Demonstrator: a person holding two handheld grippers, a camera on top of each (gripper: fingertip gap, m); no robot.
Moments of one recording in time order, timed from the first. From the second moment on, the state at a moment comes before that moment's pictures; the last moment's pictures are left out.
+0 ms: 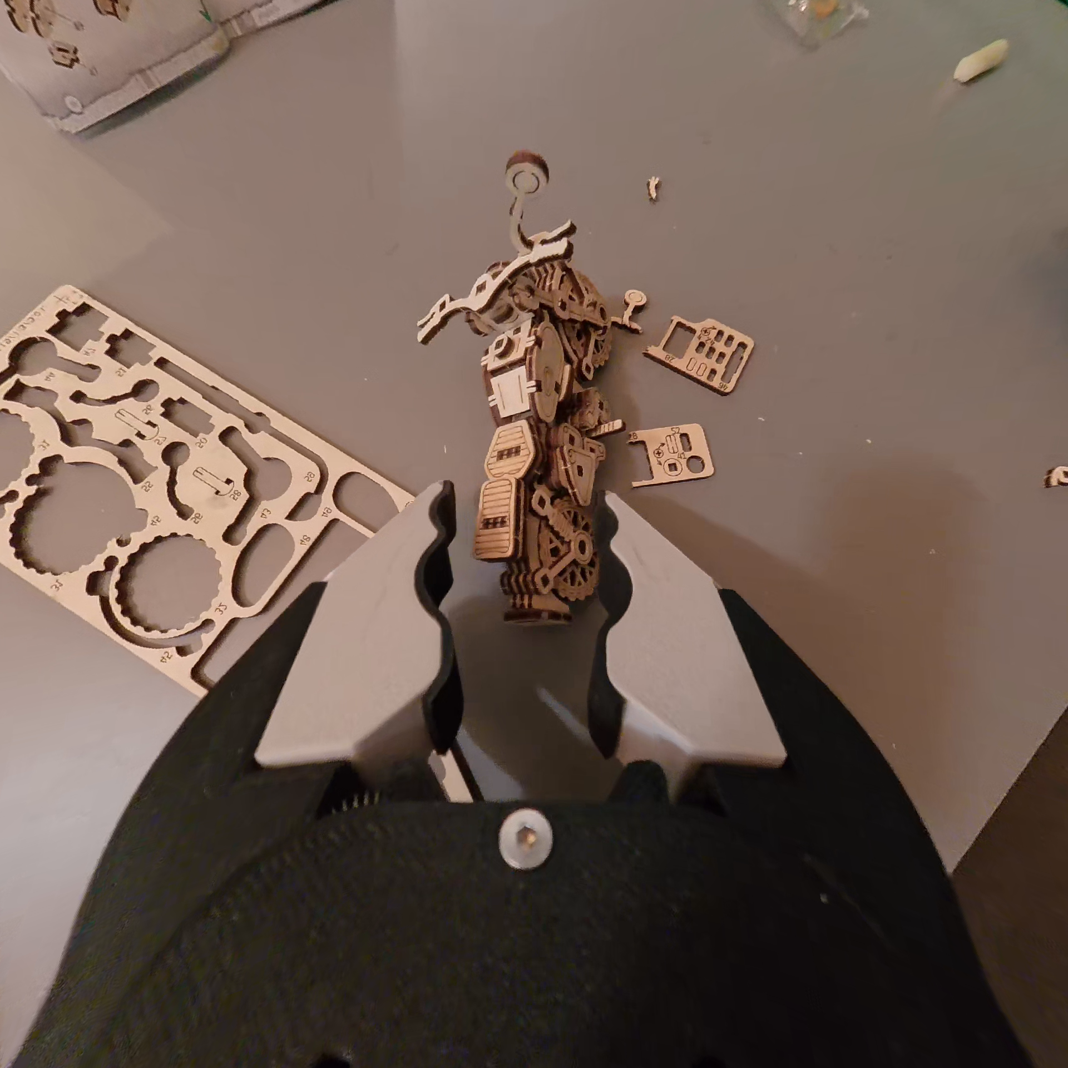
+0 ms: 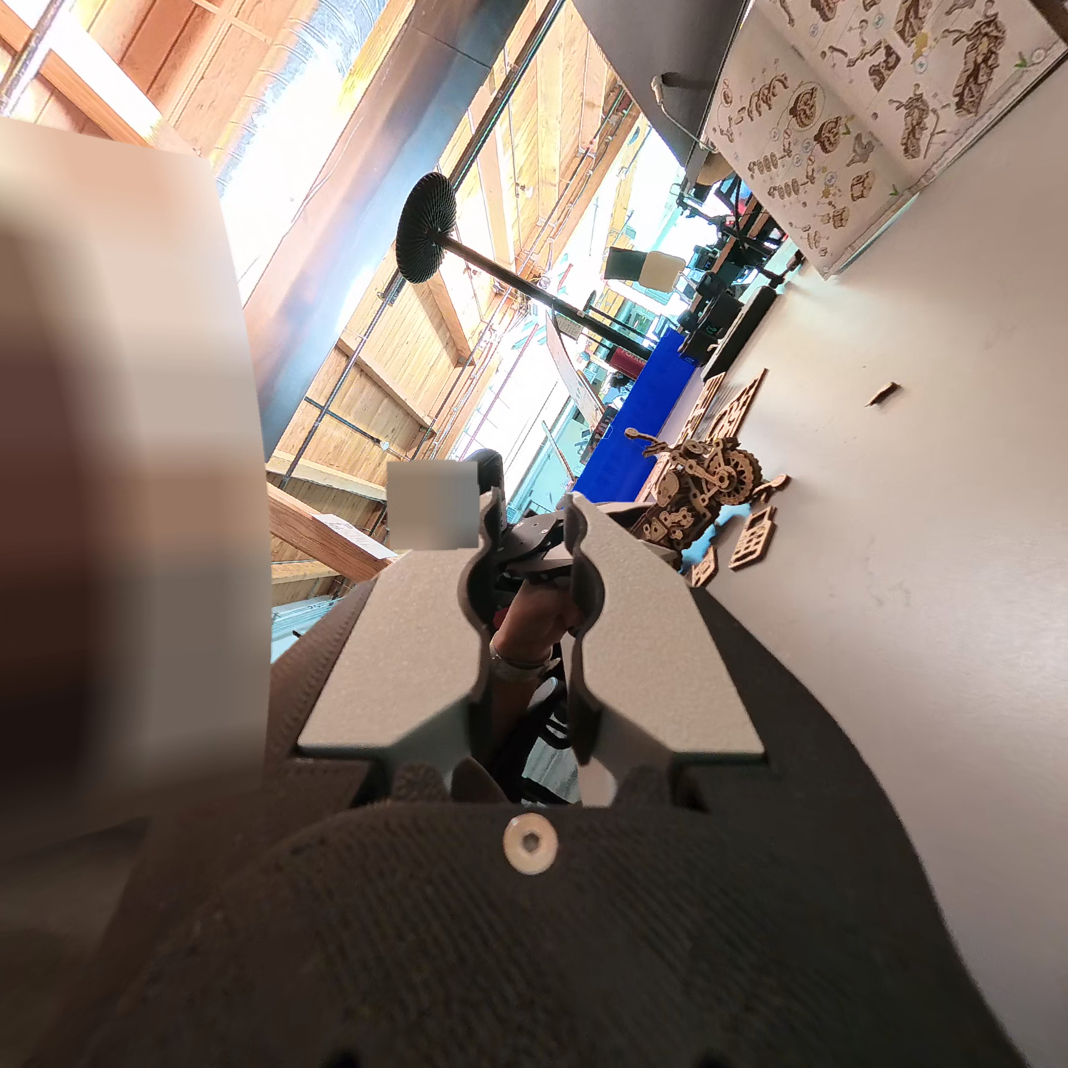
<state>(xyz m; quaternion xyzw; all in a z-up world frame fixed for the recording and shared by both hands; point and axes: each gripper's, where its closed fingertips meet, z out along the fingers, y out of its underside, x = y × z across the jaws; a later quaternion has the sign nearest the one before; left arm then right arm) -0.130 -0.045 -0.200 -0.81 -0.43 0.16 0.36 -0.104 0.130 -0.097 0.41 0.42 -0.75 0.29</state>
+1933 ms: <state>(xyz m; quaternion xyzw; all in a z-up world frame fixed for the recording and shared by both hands) -0.022 0.077 -0.170 -0.71 -0.37 -0.18 0.56 -0.062 0.124 -0.202 0.17 0.89 -0.42 -0.06</state>
